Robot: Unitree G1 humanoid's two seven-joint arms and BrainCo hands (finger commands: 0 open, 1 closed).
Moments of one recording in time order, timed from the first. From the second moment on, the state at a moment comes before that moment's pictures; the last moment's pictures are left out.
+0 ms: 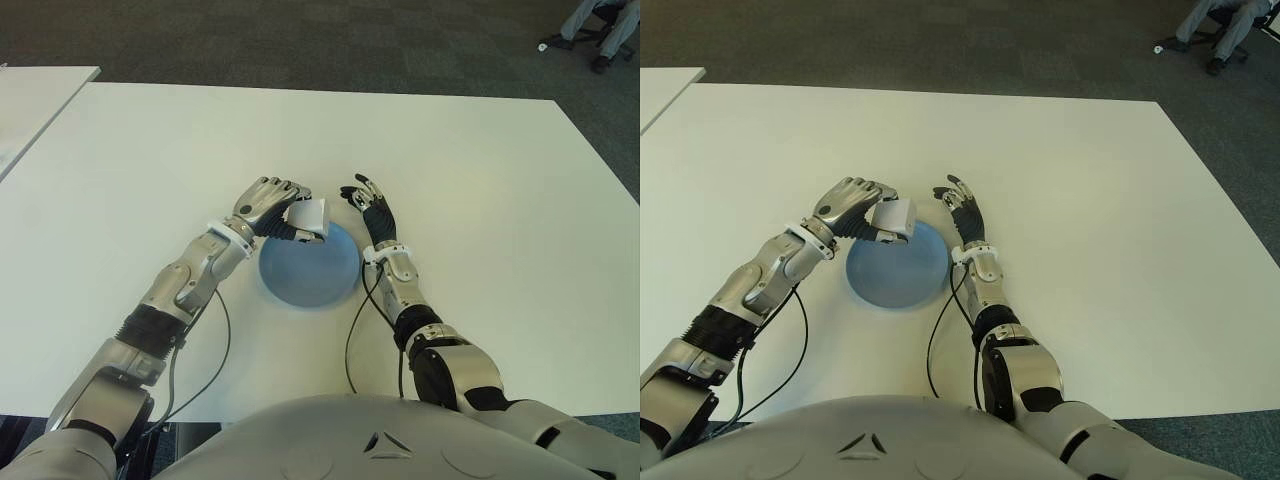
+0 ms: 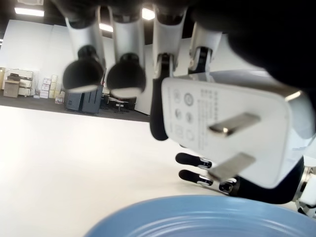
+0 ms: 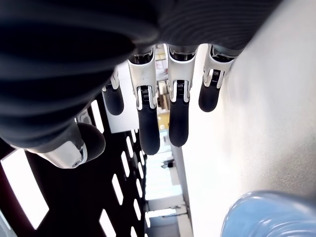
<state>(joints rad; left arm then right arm) -0.21 0.48 -0.36 0.16 0.82 -0.29 0.08 -0.44 0.11 -0.09 1.07 0.08 -0.58 0.12</state>
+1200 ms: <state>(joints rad) -0.16 0.58 -0.32 -0.07 0.78 -0.23 -0.19 -0.44 0.11 -0.07 1.07 0.09 -0.58 0.15</state>
